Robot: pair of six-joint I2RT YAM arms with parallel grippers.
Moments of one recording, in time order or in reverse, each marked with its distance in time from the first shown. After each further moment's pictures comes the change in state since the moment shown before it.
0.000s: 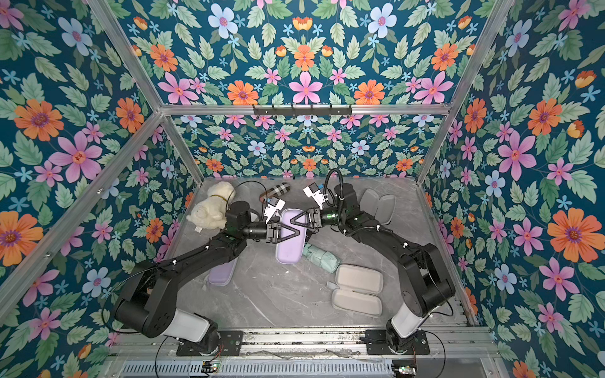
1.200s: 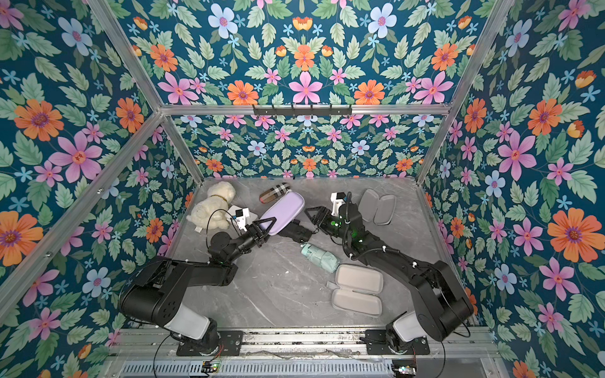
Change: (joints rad) left arm 0.110 0.058 -0.396 0.761 -0.564 -0.661; right arm 0.052 -0.225 -0.301 0.071 0.789 0.303
